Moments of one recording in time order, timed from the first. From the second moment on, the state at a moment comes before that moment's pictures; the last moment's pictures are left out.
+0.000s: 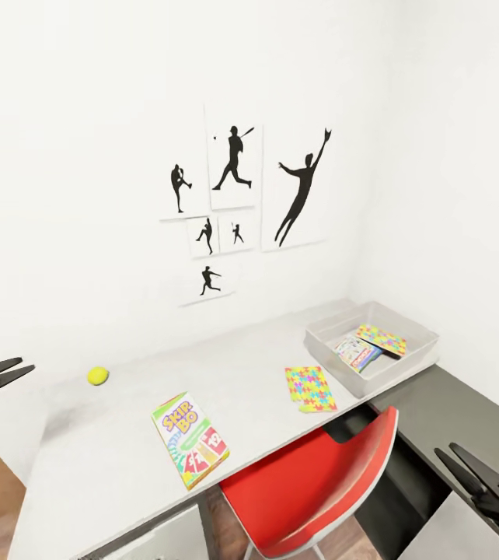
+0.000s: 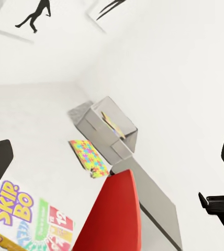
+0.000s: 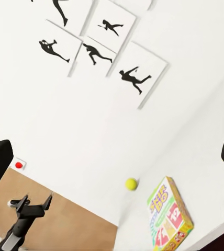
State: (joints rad) left arm -0.59 0.73 0.38 -0.77 0.39 0.78 -1.57; right arm 0.11 -0.20 -0.62 -1.50 -0.90 0.78 1.07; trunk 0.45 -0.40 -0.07
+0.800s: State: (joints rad) left arm -0.59 0.73 0.38 -0.77 0.39 0.78 -1.57; right arm 0.11 -0.20 -0.62 -1.50 -0.90 0.78 1.07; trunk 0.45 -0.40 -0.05
